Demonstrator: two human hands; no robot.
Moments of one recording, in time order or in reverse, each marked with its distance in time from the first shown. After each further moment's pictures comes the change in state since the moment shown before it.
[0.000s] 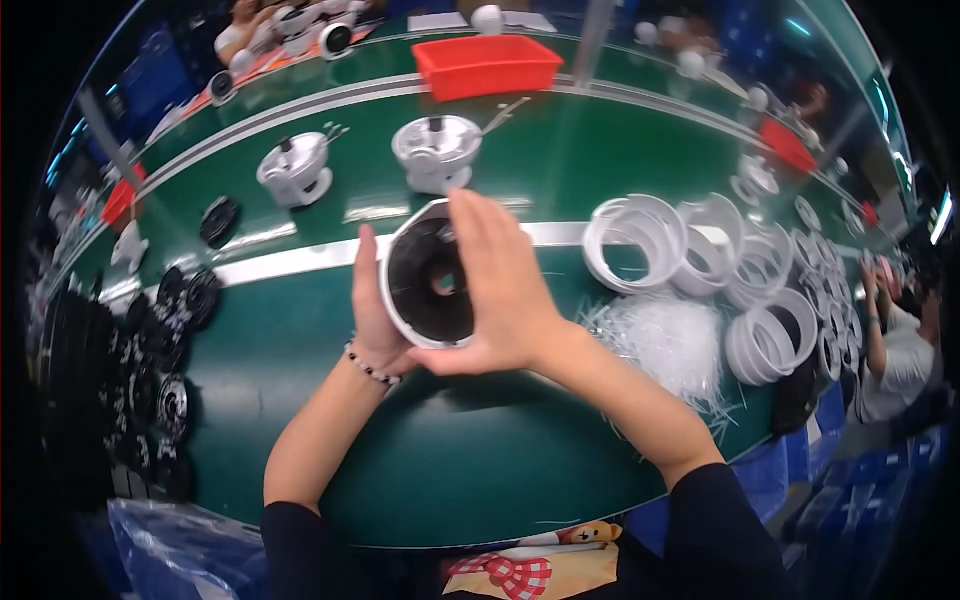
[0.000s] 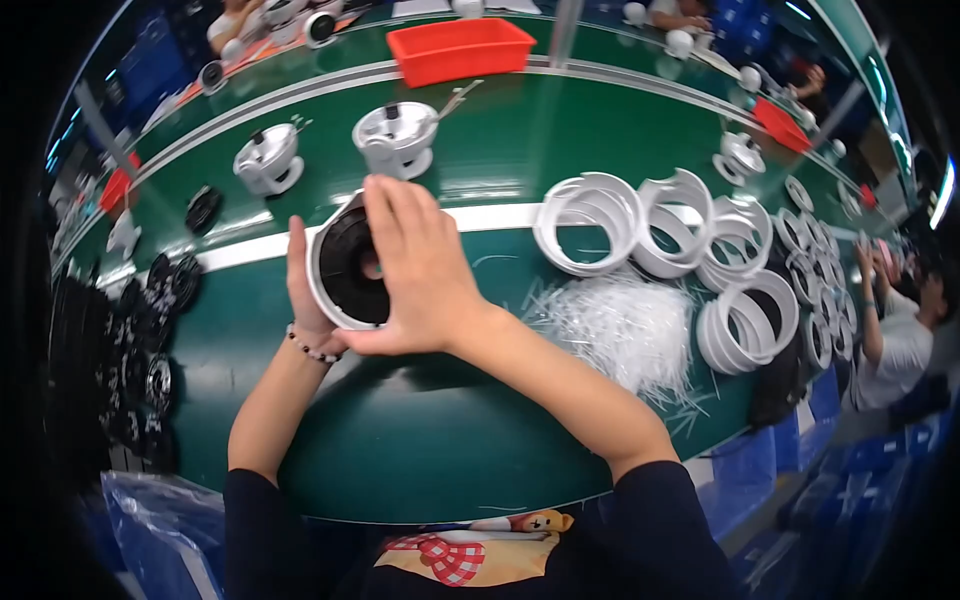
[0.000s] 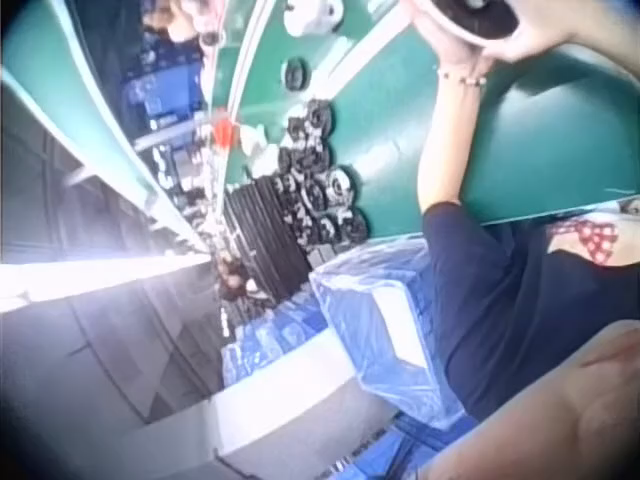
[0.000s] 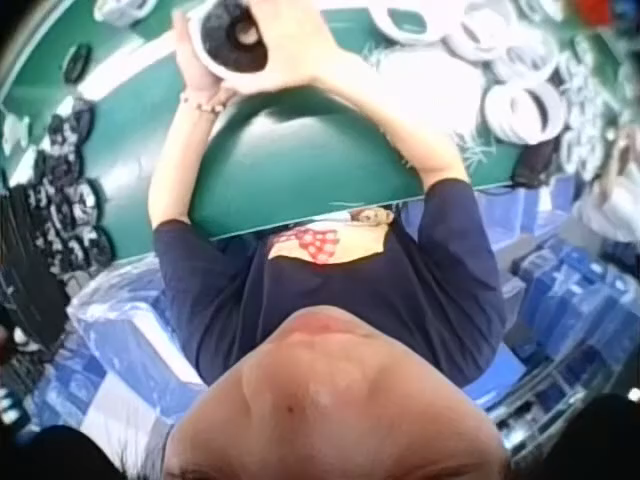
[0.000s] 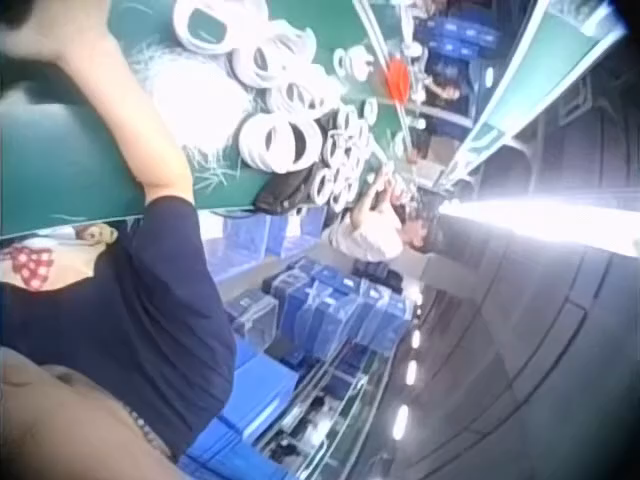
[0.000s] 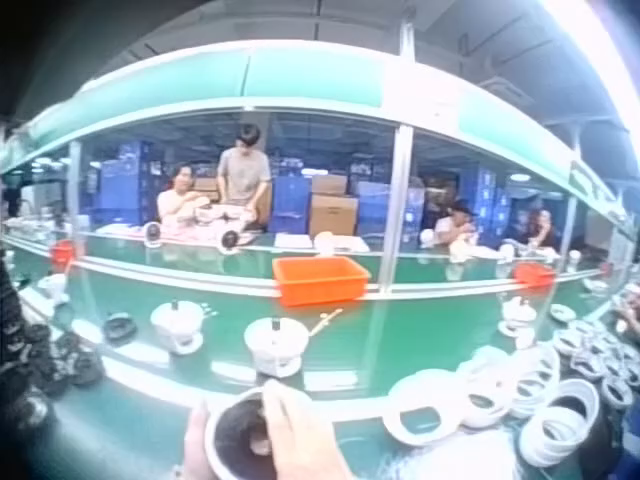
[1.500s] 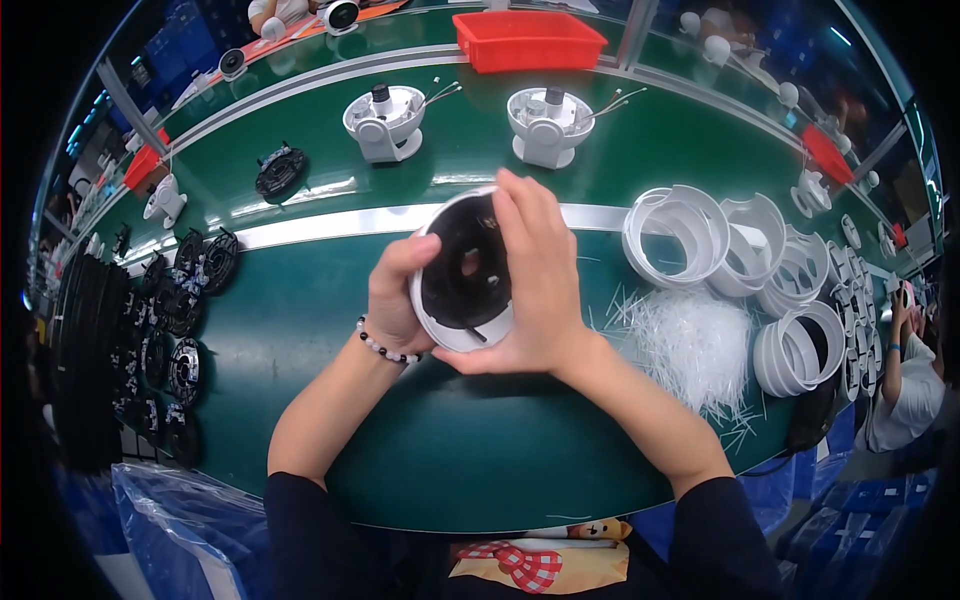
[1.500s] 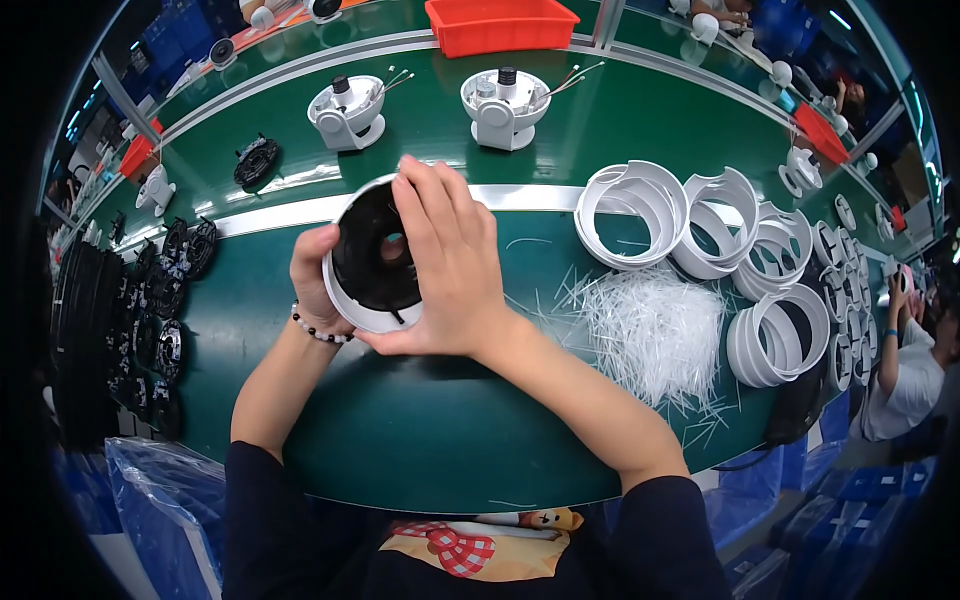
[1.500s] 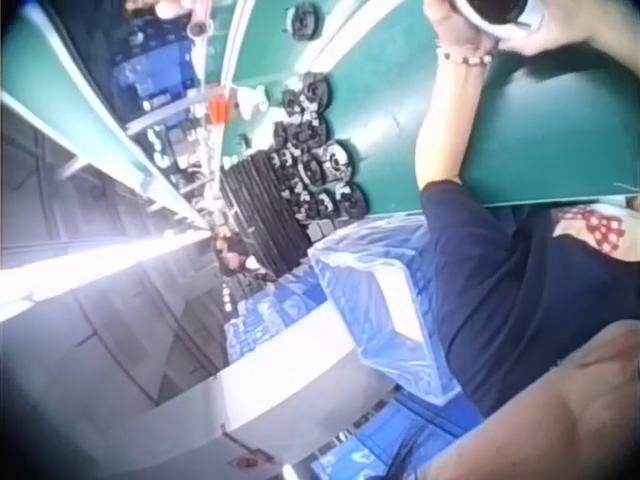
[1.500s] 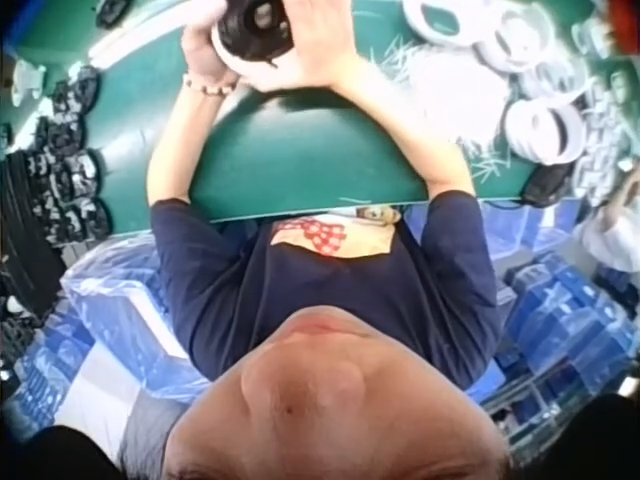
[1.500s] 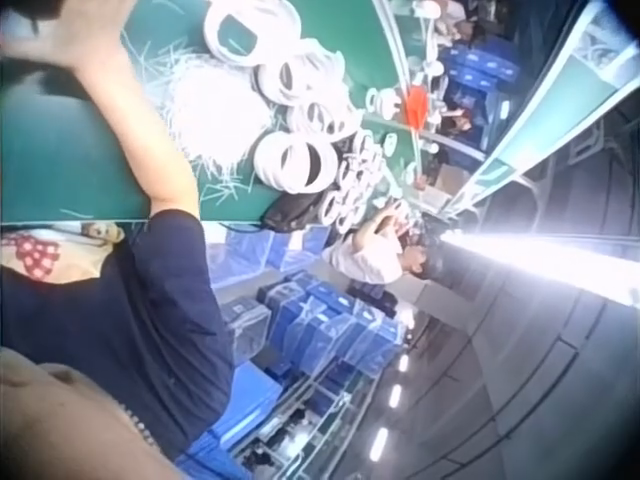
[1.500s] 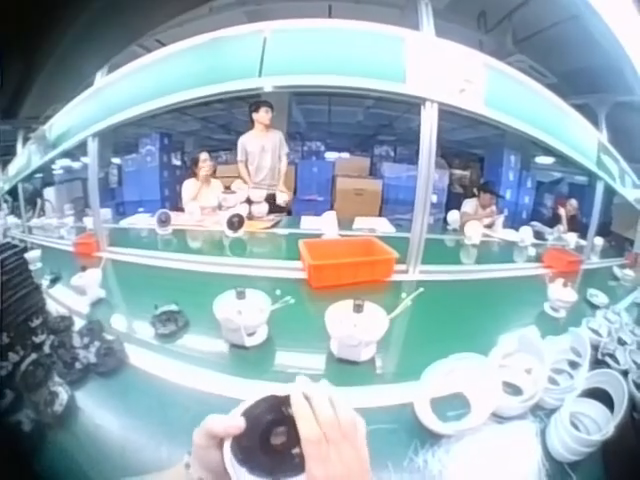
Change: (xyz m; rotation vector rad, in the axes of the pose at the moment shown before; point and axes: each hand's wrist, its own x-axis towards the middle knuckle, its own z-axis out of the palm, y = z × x) left_hand -0.041 0.041 -0.009 0.173 0.053 -0.035; right_hand 0.007 -0.032 0.041 0.063 0.082 -0.008
